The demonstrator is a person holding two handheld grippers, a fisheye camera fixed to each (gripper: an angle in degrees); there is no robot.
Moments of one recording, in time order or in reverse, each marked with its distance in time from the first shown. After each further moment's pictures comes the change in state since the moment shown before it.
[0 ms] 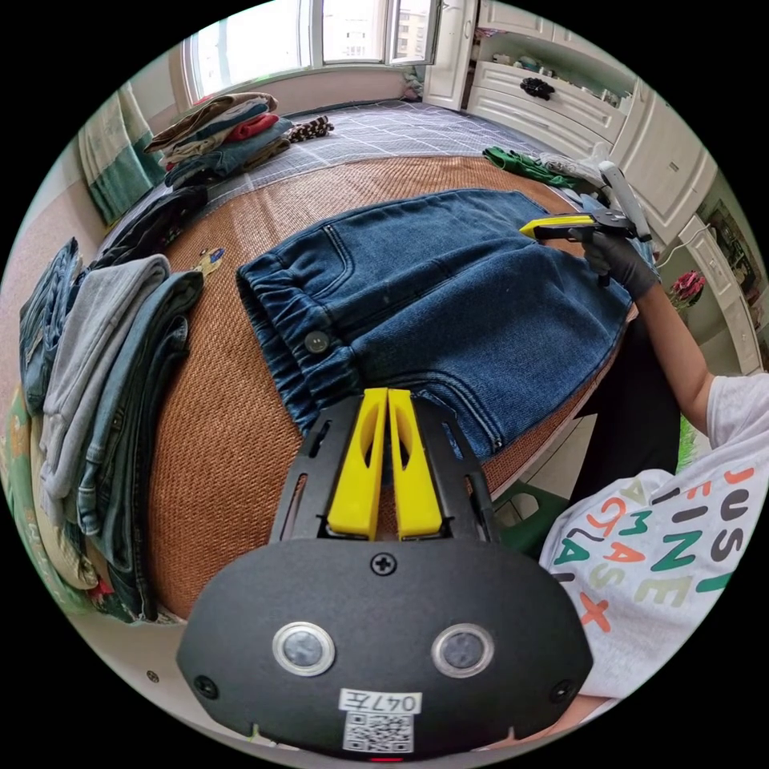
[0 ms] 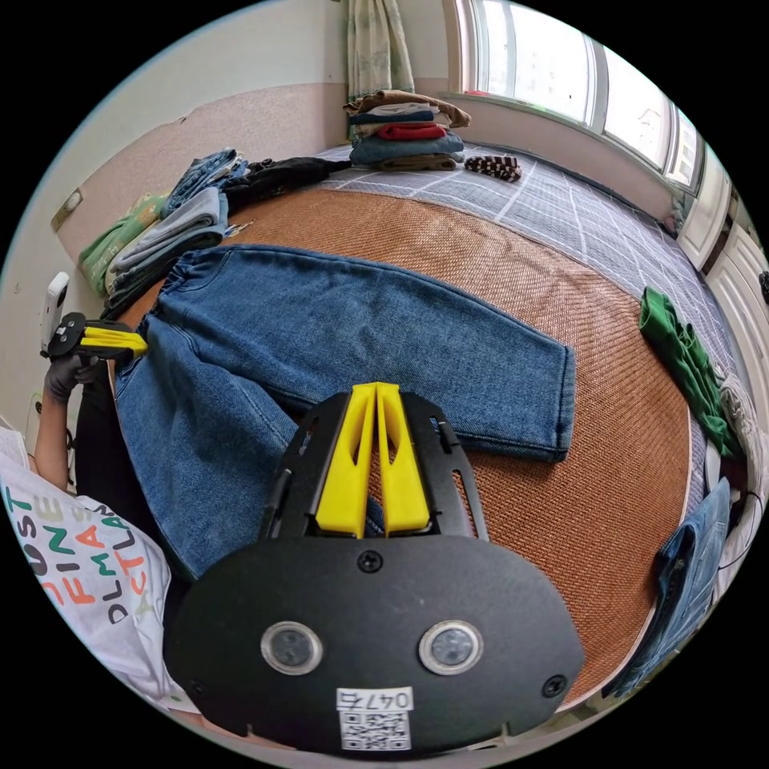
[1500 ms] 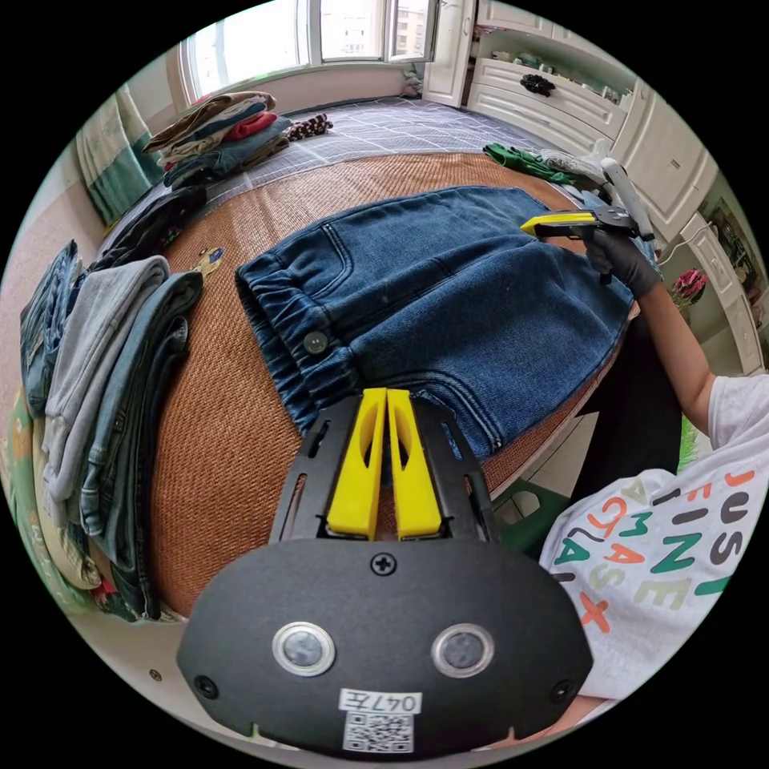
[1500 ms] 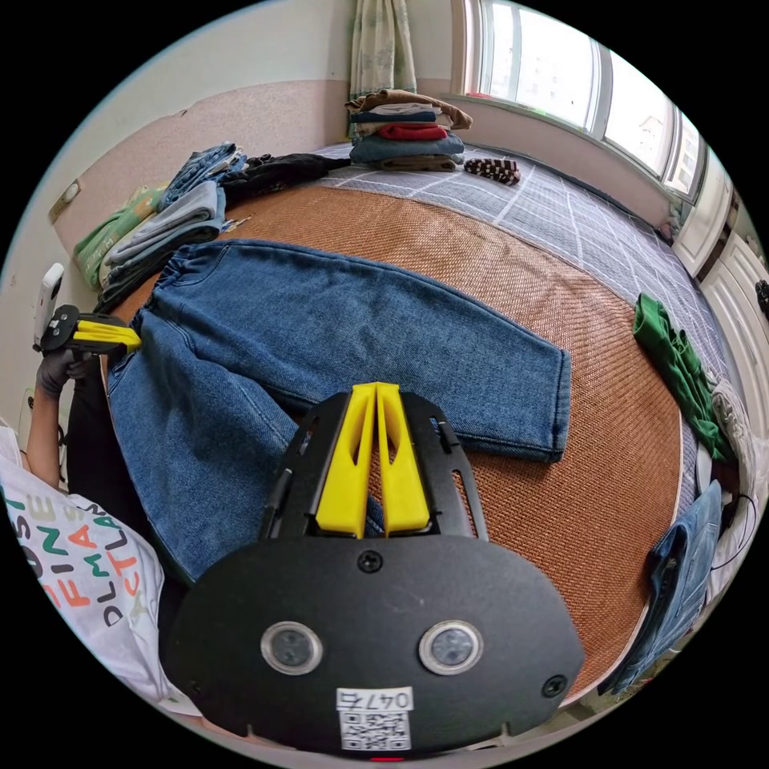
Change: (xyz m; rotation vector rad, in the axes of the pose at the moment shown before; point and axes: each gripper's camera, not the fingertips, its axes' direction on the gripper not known) left arm -0.001 -0.007 -0.011 -0.015 -0.009 0.004; right arm -0.002 -0.008 -0.027 -0.005 0.037 -0.015
